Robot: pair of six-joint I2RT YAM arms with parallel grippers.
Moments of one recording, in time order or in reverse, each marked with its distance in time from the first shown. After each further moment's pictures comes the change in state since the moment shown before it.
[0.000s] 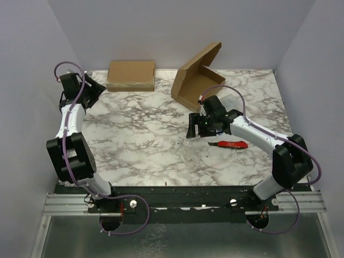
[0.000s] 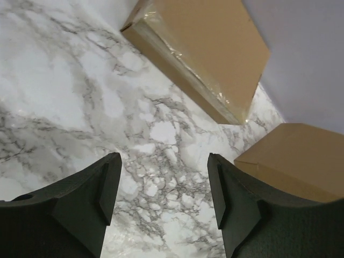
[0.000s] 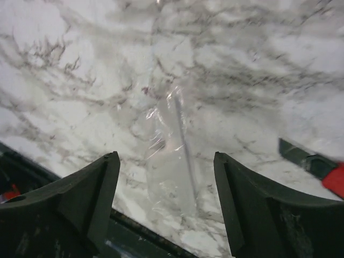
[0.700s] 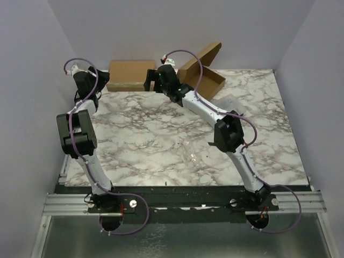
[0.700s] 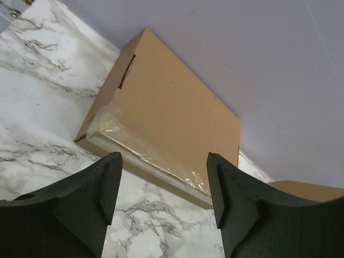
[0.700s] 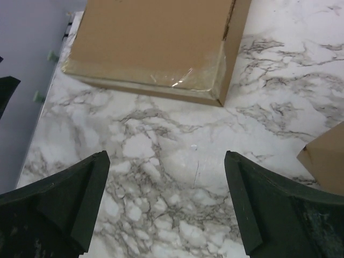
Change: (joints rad) left arm -0.045 0.302 0.030 0.636 -0.063 -0.084; right arm 0.124 0.859 1.204 0.206 0.407 0.024
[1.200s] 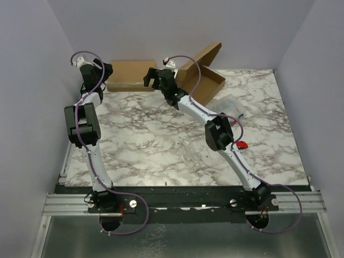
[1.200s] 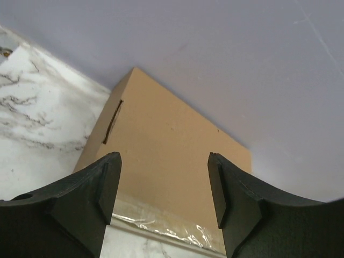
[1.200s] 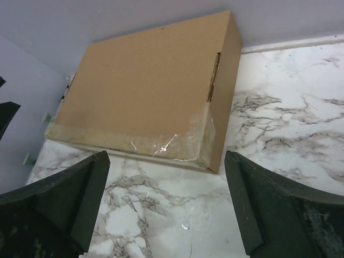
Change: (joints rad) left arm -0.060 0.279 0.269 0.068 -0.090 0.039; right arm -0.028 0.290 0.222 0.263 0.110 0.013
